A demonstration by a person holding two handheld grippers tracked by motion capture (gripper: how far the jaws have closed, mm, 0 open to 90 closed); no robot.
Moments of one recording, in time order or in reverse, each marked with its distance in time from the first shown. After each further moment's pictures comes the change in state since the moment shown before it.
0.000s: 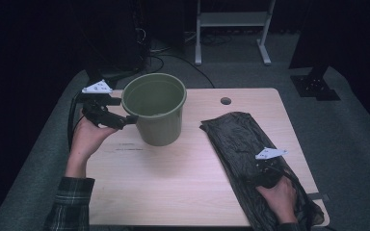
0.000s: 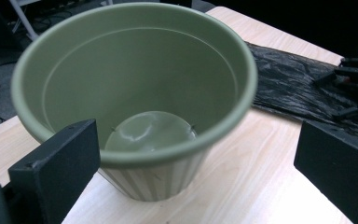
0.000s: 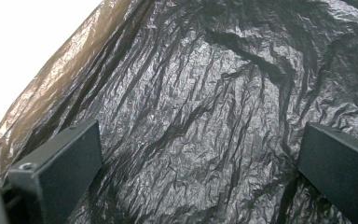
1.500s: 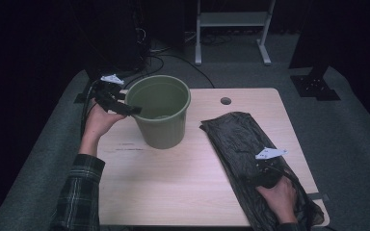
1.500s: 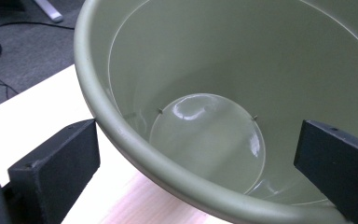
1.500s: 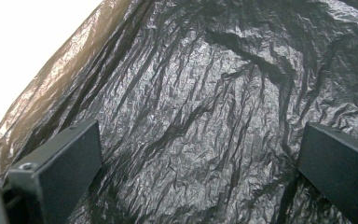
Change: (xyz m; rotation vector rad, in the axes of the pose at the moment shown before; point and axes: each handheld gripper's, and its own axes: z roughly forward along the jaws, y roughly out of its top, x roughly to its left) left arm 0.054 -0.003 0.060 0.139 0.020 -0.035; right arm 0.000 0.000 0.000 -0.001 -0.001 -0.002
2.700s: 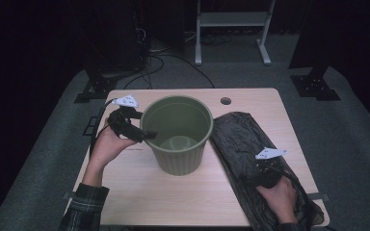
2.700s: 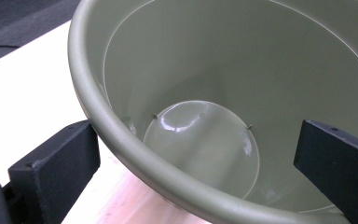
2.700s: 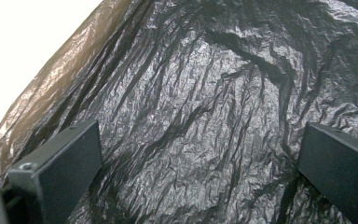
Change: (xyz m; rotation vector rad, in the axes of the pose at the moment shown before) left arm -0.093 -0.021 -0.005 -0.037 -0.189 0.103; right arm 0.000 0.000 0.000 0.001 -0.003 0.001
